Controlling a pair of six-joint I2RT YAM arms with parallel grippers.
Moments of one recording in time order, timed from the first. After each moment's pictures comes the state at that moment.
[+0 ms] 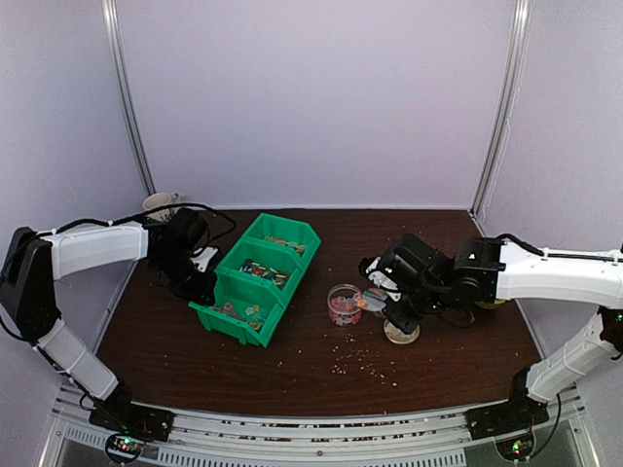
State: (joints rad) left arm -0.45 1.54 1.06 -0.78 0.12 -0.15; right arm 1.05 1.38 1.10 -0.80 0.38 0.13
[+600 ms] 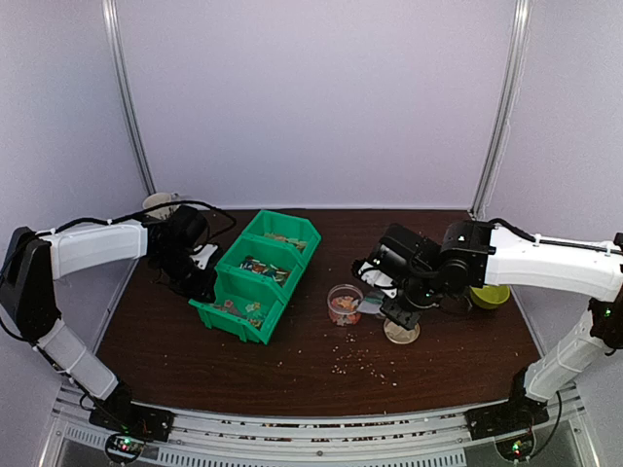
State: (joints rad) left arm -0.44 1.54 1.07 -0.78 0.11 -0.15; right arm 1.05 1.47 1.26 -0.99 0.35 0.06
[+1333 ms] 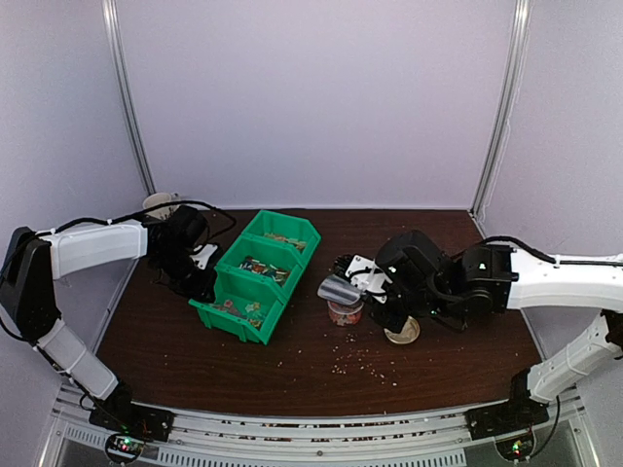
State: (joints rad) left arm -0.44 1.54 1.07 -0.78 0.11 -0.15; right arm 1.15 1.34 1.11 -0.60 0.39 -0.12
